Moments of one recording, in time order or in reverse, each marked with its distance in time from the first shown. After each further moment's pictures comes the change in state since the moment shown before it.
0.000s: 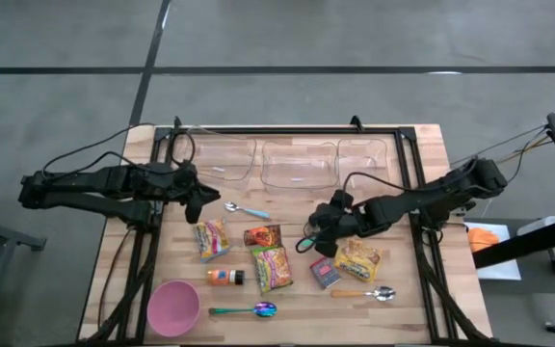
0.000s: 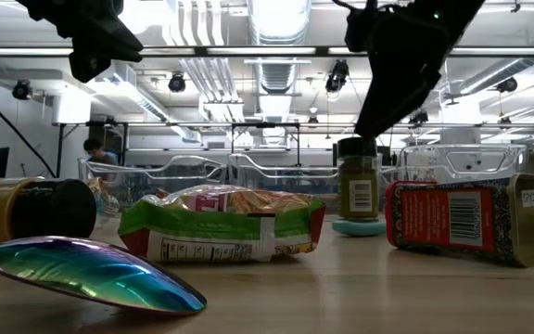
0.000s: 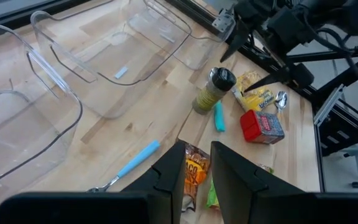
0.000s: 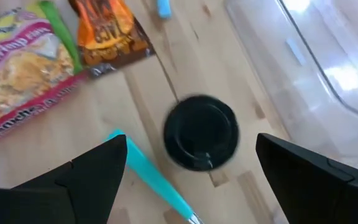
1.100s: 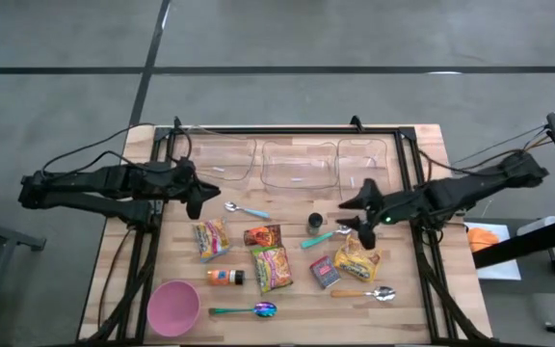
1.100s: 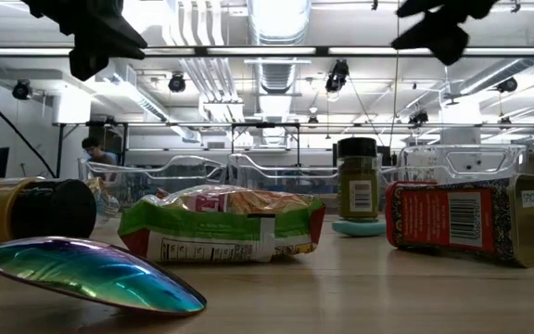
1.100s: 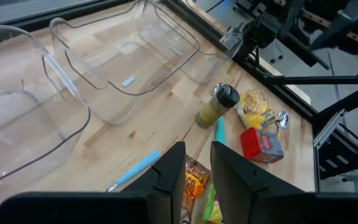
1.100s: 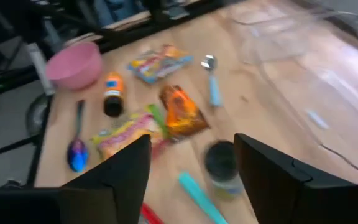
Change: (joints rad) left arm 0.001 -0.001 0.009 0.013 -0.049 -0.064; right arm 0.052 -0.543 -0.236 0.249 -0.066 -0.054
